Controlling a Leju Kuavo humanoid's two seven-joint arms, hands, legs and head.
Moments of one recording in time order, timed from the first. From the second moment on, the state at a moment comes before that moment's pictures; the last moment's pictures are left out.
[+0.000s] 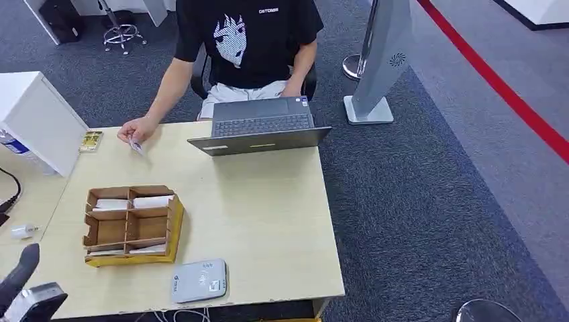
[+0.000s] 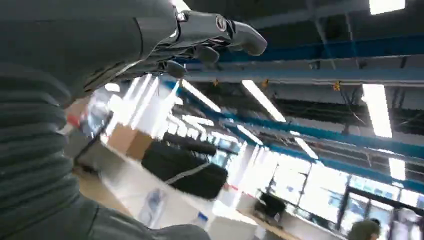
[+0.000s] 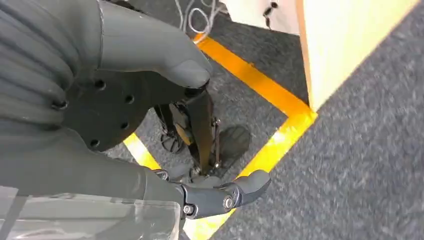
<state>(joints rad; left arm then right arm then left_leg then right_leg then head) 0.17 0.04 0.24 -2.01 -0.89 0.34 -0.36 -0.03 0.15 -0.39 -0.22 -0.49 -0.11 -0.25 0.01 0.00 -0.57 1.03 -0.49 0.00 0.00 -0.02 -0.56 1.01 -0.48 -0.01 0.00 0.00</state>
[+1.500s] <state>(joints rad) -0.34 0.45 -0.04 -1.31 -1.41 0.43 -0.14 -0.03 0.15 -0.36 -0.20 -0.41 -0.06 -0.22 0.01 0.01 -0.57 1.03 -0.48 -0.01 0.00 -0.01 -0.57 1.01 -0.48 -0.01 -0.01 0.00</state>
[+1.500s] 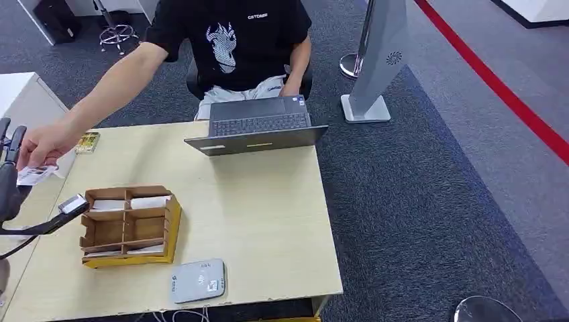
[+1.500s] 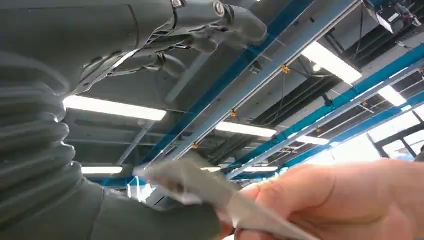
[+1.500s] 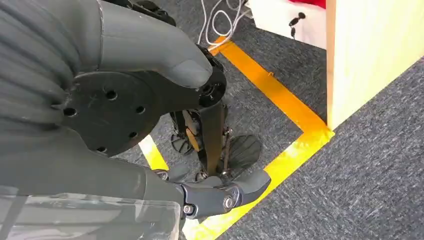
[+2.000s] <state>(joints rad) -0.34 0.44 -0.06 -1.31 -1.39 0.47 -0.14 -0.03 0.15 -0.36 -0.20 -0.40 -0.08 -0.22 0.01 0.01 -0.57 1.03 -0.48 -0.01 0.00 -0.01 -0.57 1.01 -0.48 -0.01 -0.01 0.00</state>
